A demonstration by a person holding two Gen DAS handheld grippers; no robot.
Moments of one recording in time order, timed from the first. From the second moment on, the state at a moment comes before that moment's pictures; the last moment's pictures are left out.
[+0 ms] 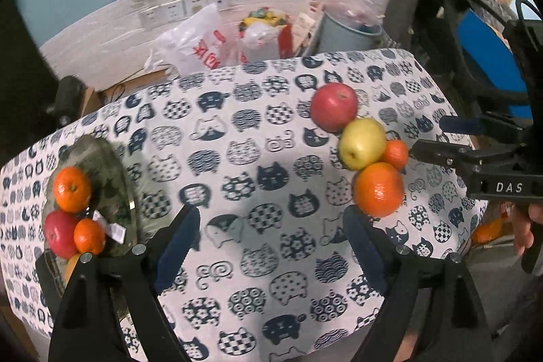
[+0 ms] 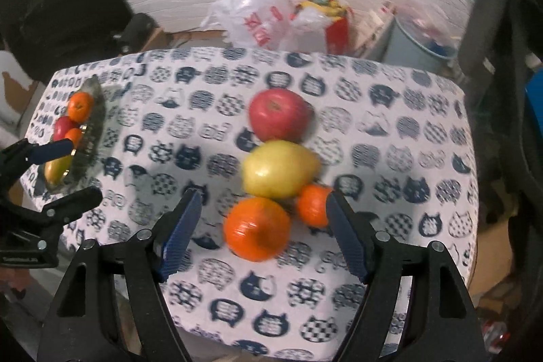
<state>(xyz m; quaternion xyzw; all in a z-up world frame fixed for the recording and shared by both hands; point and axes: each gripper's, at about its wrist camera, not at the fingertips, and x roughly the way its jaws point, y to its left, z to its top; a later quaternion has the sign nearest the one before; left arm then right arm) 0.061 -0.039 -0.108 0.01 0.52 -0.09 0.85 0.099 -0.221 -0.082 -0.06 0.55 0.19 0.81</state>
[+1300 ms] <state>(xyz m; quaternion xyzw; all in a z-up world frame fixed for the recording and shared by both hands) 0.122 -0.089 -0.167 0.02 0.57 -0.12 0.81 0.147 -0.259 -0.188 -0.03 0.63 0.17 0.75</state>
